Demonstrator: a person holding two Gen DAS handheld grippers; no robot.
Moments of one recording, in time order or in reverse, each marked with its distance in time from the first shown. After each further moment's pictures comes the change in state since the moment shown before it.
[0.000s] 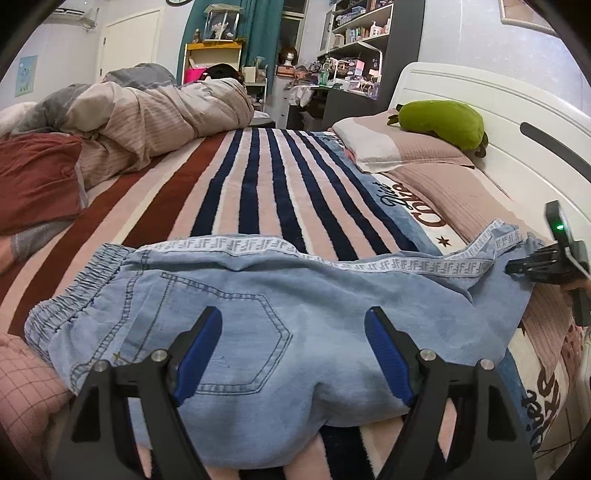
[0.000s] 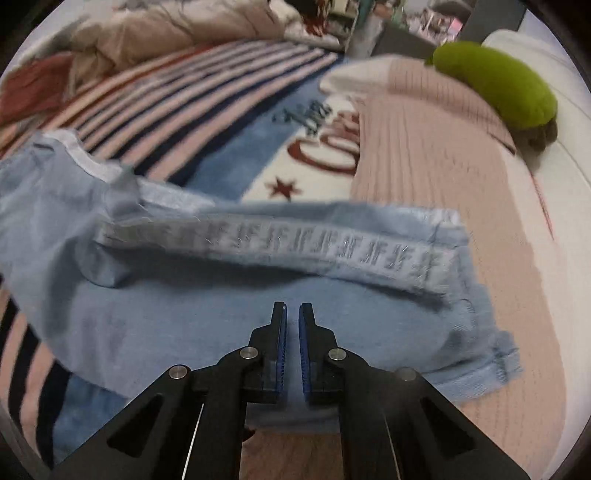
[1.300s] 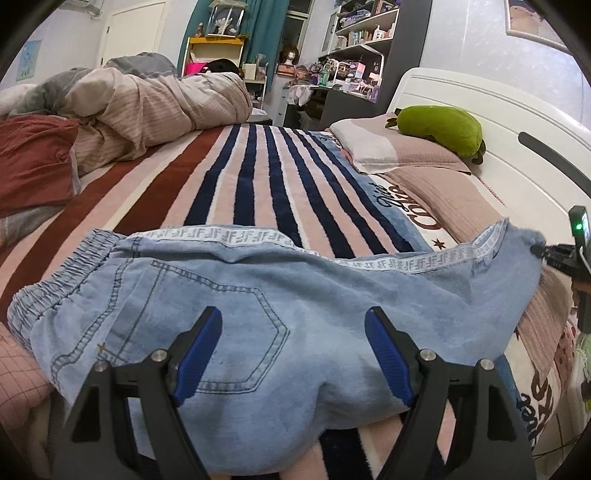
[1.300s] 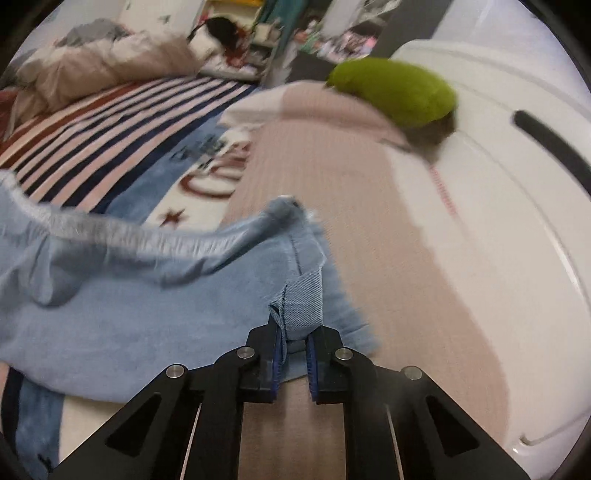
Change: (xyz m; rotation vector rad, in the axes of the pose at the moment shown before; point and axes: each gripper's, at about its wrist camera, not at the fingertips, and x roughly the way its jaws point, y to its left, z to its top) left arm 0.008 0.006 -0.006 -0.036 -0.003 -0.045; right arm -0.062 -0.051 -0.040 0.162 -0.181 -0.303
